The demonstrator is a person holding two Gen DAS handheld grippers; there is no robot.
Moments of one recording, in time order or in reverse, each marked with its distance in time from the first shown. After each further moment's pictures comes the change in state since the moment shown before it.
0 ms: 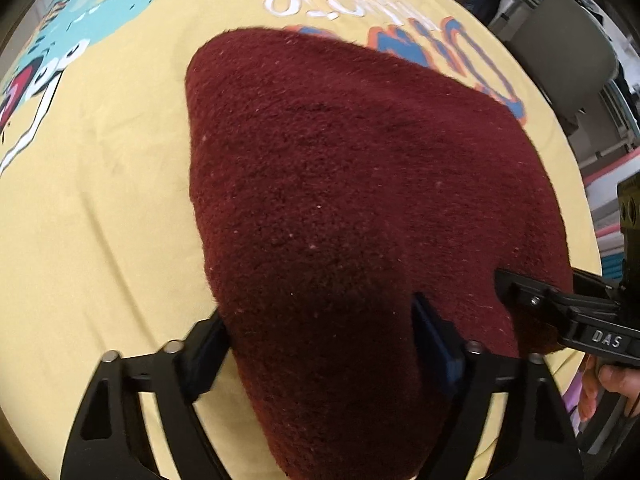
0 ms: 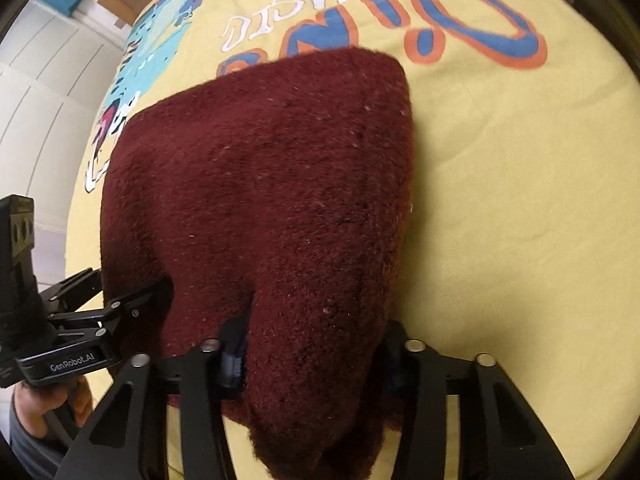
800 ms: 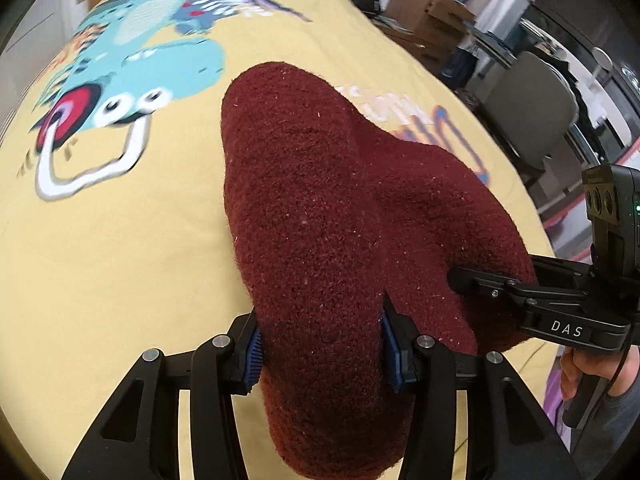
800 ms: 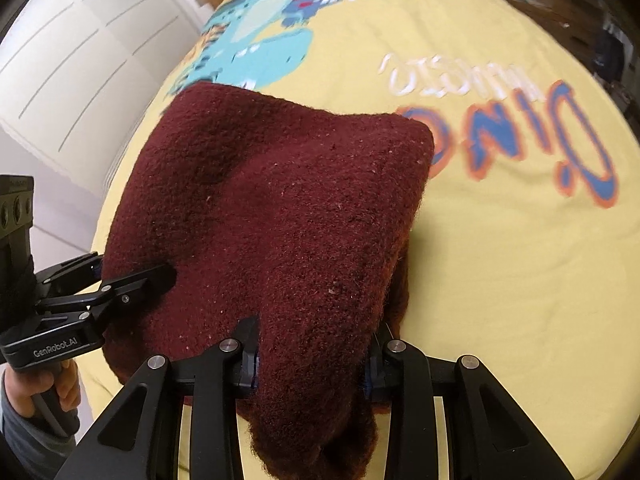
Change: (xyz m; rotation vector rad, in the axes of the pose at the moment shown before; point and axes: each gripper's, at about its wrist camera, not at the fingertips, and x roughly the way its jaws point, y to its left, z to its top) left arm -0.128 0.092 -0.045 -0.030 -0.216 -0.067; right arm 0.000 0.167 -0.010 -0.235 -0.057 0.041
